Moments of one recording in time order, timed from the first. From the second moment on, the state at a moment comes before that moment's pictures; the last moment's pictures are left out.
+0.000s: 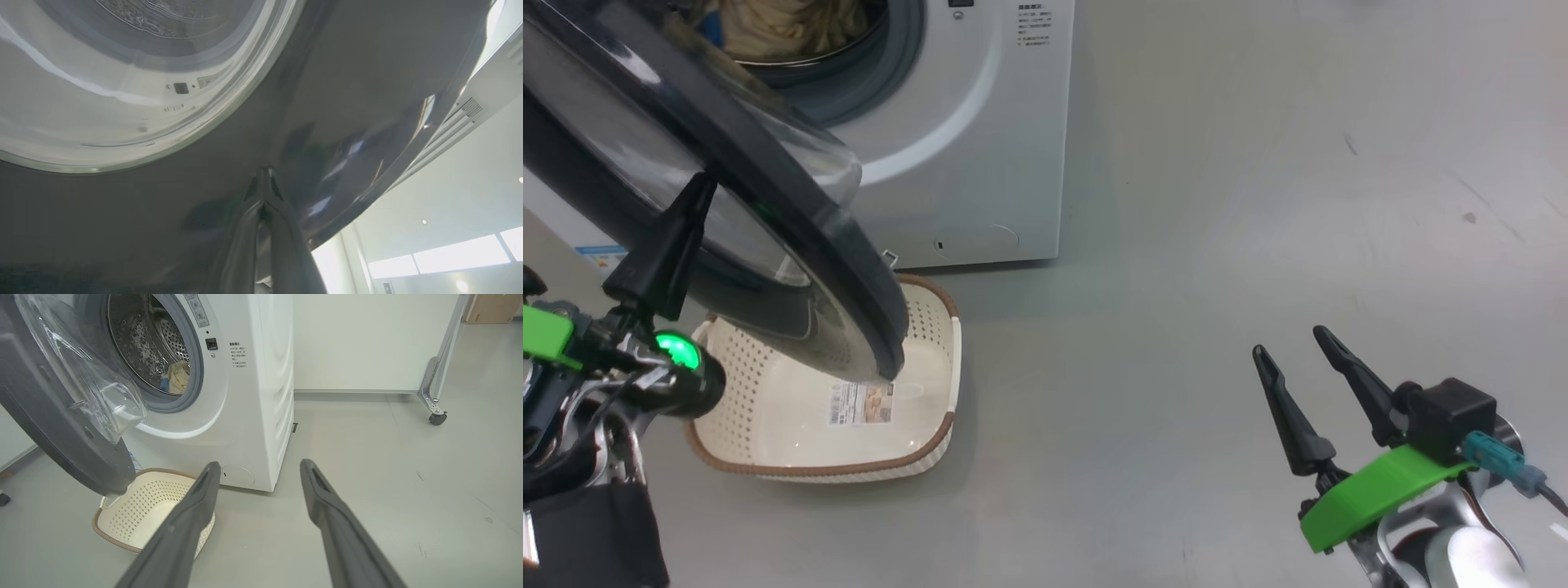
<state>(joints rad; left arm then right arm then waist) -0.45 0.03 0.32 0.13 -1.63 -0.12 0.67 0.03 -0.05 0.09 -0.09 0.16 0.13 -0.01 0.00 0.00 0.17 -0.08</state>
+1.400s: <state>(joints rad) -0.54 0.03 0.32 0.21 -1.56 -0.12 0.50 -0.01 -0.05 0.07 -0.01 0.20 0.13 -0.08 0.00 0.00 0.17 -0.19</state>
